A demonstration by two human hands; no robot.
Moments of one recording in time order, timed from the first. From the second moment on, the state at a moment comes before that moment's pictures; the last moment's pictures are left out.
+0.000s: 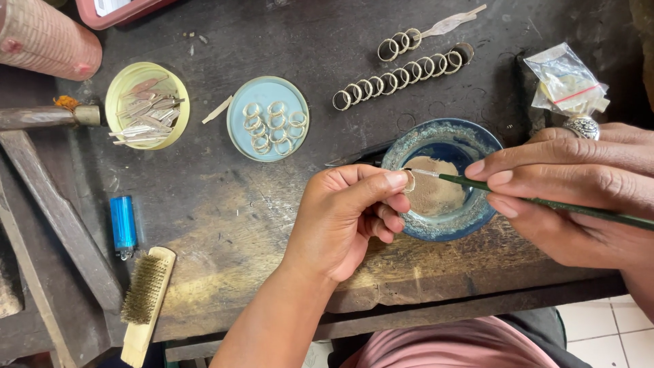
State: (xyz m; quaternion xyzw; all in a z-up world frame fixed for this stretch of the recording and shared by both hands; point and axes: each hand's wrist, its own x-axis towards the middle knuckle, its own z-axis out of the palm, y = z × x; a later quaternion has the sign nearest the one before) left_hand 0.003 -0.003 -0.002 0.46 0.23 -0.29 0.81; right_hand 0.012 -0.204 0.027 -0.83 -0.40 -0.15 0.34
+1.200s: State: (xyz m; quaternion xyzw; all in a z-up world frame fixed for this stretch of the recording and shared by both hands) left_hand -0.005 -0.006 -0.002 0.56 0.15 -0.19 0.80; right_hand 0.002 -0.222 0.014 -0.82 -0.19 -0.12 0.52
